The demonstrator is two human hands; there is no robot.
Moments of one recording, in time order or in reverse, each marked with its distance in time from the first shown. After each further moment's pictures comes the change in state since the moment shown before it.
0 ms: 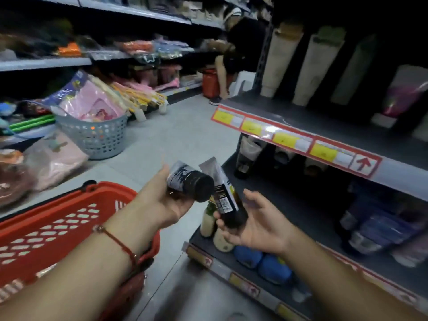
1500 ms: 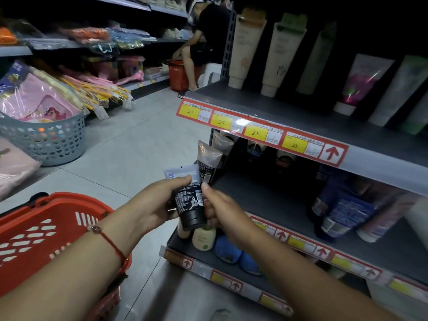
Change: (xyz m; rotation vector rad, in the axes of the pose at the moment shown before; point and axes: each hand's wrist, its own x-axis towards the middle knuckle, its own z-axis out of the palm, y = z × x) left_hand 0.039 -0.029 0.019 0.729 -0.199 0.090; right_hand 0.025 0.008 0.010 -0.750 0.686 -0.368
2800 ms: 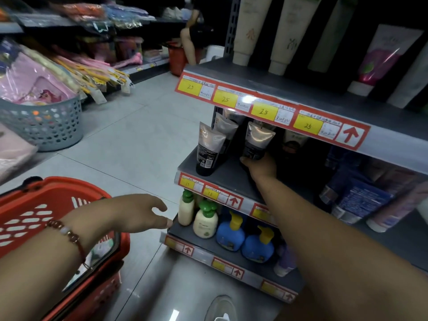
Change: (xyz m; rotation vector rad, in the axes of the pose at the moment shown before) left_hand -0.004 -0.014 -0.055 1.511 -0.172 -0.080; right_hand 0.113 0.022 -0.107 -0.410 0.724 -0.006
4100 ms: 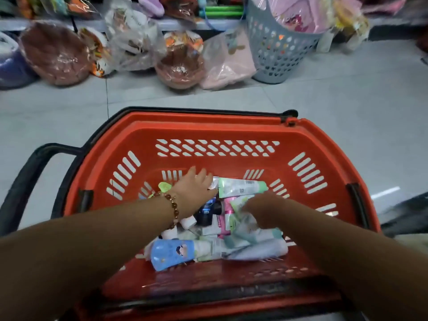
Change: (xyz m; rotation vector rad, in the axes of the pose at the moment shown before) left_hand -0.012 -0.359 0.191 0.518 0.070 -0.337; right_hand -0.275 -0.039 0.408 -1.560 -1.373 -1.497
